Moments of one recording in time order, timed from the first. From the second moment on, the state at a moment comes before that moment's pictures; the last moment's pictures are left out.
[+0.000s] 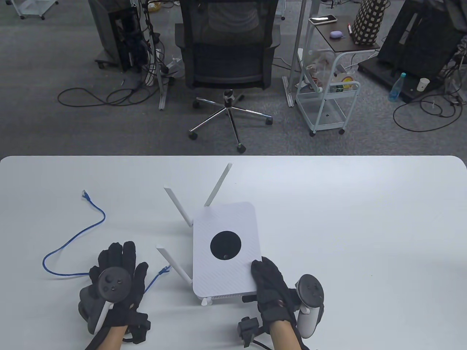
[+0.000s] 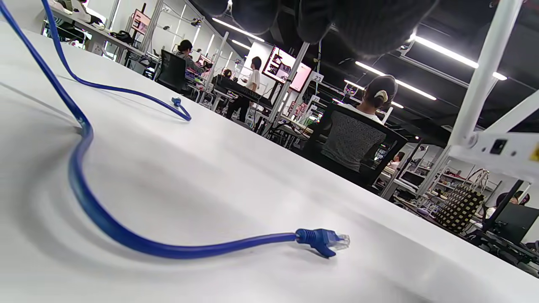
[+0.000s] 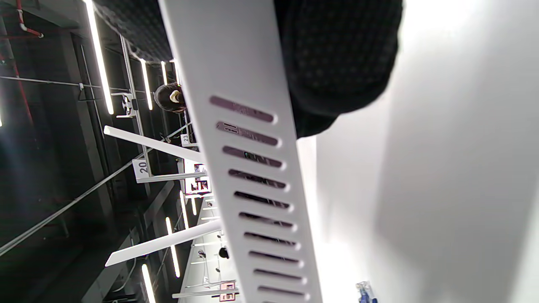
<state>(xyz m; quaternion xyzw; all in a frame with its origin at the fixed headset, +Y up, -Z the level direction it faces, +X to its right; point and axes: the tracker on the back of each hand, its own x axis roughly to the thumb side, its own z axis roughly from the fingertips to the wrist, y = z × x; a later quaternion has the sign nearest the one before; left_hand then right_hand) -0.293 -0.716 -0.265 0.06 0.14 0.20 0.97 0.095 -0.751 -0.270 -0.08 0.06 0.67 0.73</state>
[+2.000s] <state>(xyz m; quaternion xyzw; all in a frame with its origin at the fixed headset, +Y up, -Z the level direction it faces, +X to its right) -0.292 -0.719 -0.265 0.04 0.12 0.19 0.97 0.151 -0.678 -0.268 0.00 -0.15 0.97 0.20</state>
